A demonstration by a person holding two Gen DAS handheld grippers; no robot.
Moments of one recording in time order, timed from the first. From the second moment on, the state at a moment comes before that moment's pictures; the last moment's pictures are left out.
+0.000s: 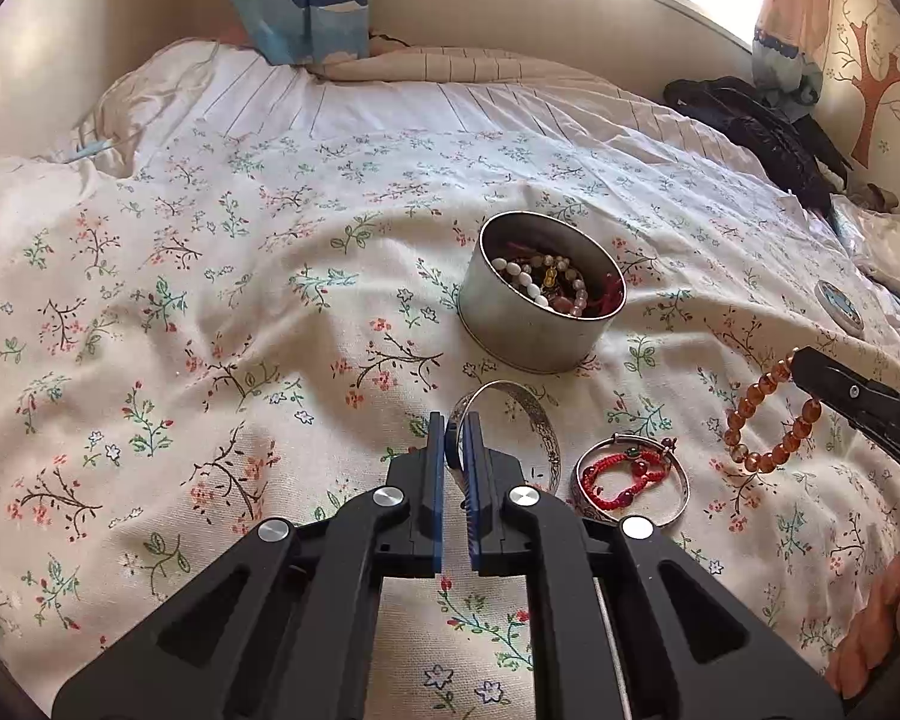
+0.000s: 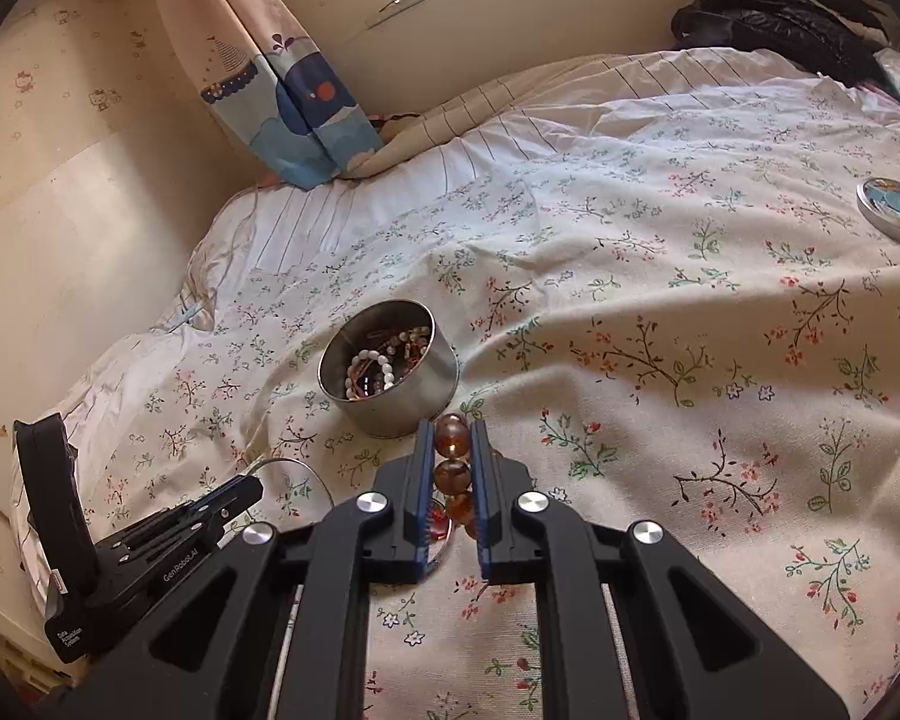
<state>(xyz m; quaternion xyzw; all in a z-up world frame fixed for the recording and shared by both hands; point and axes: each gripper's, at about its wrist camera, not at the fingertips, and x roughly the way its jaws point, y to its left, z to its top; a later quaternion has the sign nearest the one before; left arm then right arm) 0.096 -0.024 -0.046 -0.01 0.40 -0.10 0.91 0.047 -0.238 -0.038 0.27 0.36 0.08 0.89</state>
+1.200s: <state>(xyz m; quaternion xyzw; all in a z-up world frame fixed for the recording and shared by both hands) 0.102 -0.031 -0.036 0.00 0.37 -0.10 0.92 0.104 -0.187 -0.102 0.06 0.51 0.01 0.86</state>
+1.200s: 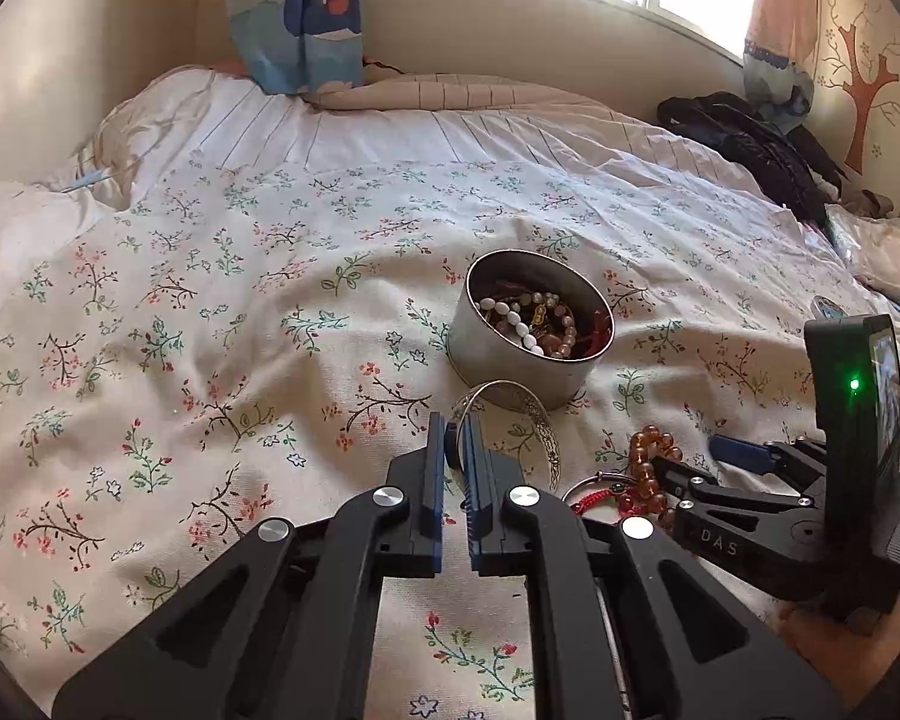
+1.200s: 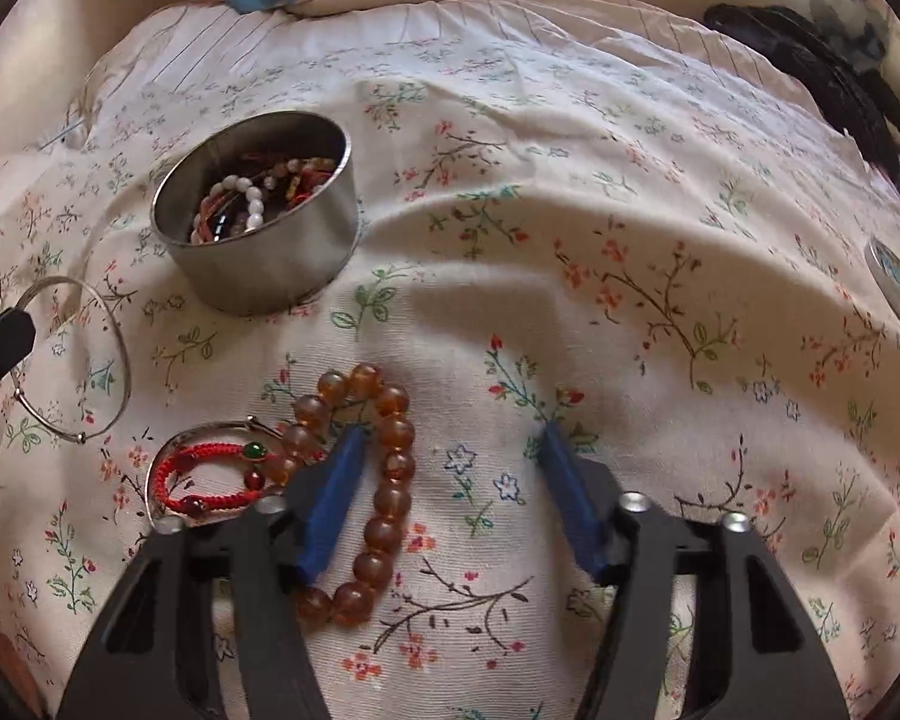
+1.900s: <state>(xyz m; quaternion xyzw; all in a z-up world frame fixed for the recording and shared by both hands) 0.132 -0.037 -0.015 -0.06 0.32 -0.12 0.94 0.092 -0.239 -0.020 0.34 0.29 0.17 0.88</state>
